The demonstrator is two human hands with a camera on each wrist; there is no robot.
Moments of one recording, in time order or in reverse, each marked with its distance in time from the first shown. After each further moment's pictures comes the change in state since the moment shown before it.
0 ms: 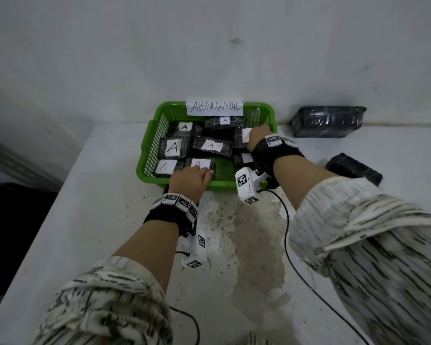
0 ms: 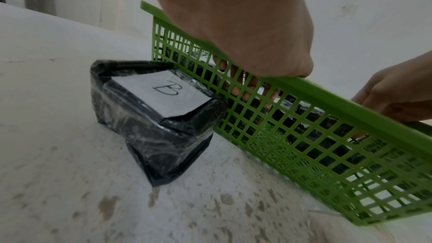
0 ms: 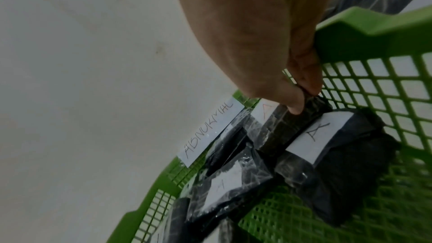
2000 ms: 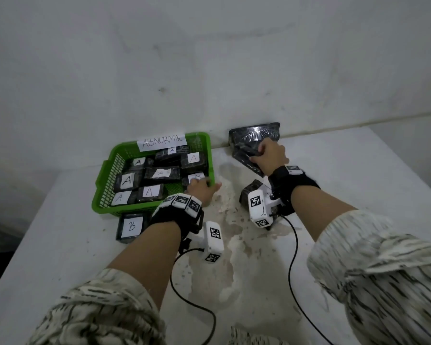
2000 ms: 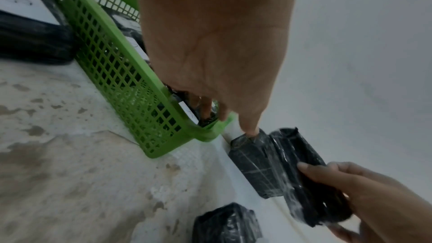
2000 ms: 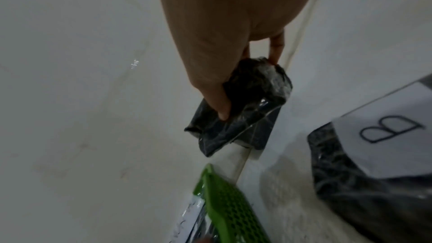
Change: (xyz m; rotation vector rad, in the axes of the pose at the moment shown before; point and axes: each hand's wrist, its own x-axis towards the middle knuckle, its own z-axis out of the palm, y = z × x) left_hand 0.037 0.158 -0.028 -0.445 -0.394 -0.254; right_hand -0.112 0.164 -0.043 0.565 0.468 0.144
